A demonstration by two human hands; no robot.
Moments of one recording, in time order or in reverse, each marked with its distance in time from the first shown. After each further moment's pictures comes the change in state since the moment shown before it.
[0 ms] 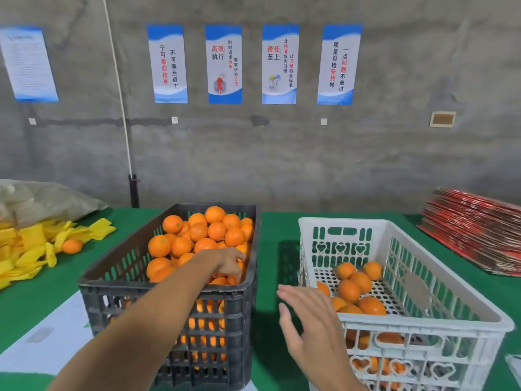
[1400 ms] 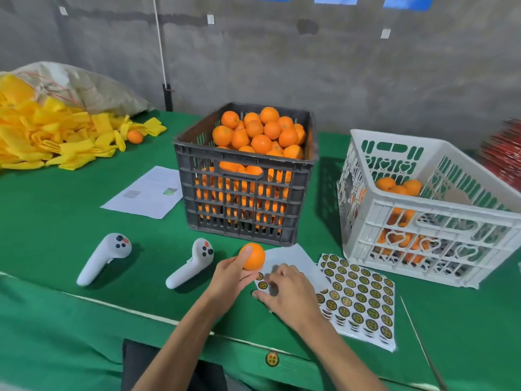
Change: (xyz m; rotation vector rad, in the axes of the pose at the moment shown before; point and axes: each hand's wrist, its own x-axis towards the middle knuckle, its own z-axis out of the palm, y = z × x) left_hand -0.232 -0.080 0.281 -1.684 0.260 -0.136; right_hand -0.157 -0.127 0.073 -0.092 -0.803 0.231
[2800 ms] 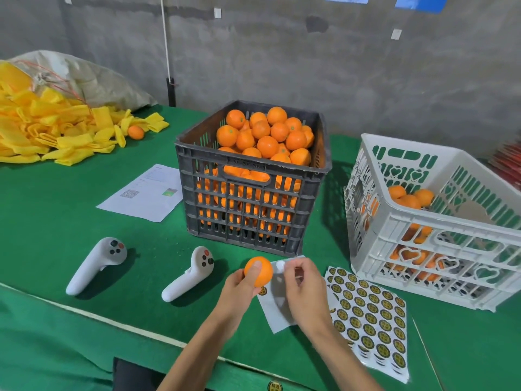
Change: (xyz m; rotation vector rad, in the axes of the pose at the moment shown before) left_hand -0.005 -0.005 0.019 0.129 0.084 0.026; right_hand 0.018 0.000 -0.019 0.614 0.341 0.217
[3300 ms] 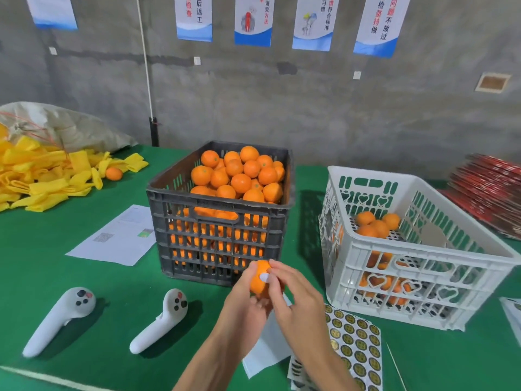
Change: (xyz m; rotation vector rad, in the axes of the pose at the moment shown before) left_hand -0.025 0.072 0.065 -0.544 -0.310 -0.052; right_hand 0.015 -0.037 -0.052 -0.079 0.274 -0.504
